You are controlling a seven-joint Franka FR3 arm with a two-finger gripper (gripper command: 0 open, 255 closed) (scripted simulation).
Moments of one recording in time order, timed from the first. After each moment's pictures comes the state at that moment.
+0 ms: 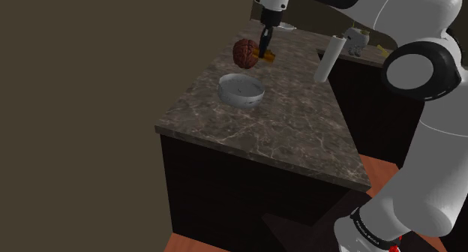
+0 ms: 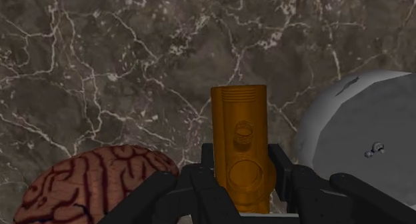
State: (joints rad) arm 0.12 0.35 -0.12 -1.14 0.01 1.50 -0.62
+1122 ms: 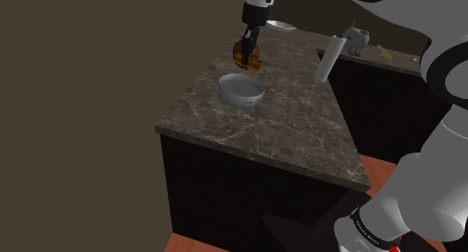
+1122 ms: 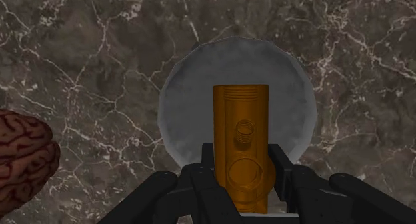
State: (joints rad) arm 0.31 0.19 -0.02 -1.32 -0.03 1.51 -0.34
